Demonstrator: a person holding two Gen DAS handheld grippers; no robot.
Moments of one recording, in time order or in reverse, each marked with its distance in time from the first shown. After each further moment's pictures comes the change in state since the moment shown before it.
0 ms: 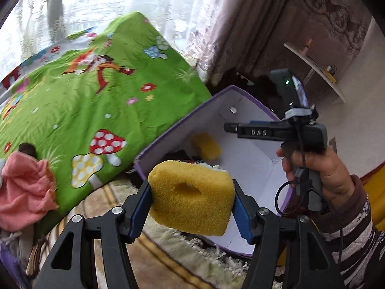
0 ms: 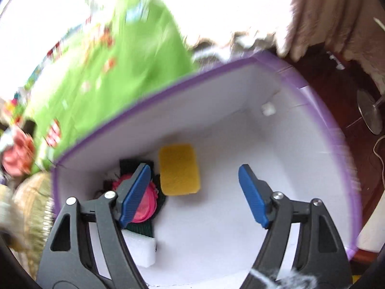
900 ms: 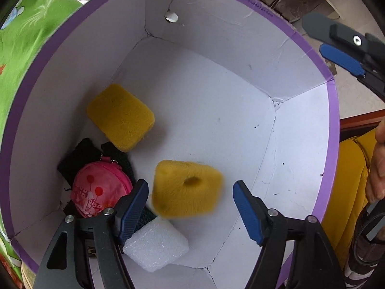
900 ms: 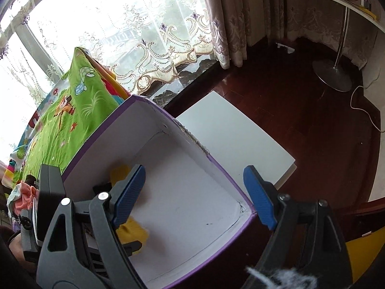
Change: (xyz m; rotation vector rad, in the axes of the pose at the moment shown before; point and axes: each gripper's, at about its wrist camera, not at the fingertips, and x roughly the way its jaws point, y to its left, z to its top) left arm 0.194 -0.091 0.023 0.225 0.476 -0.052; right arm -0.062 -0.096 -0.035 0.286 -0.168 -0.094
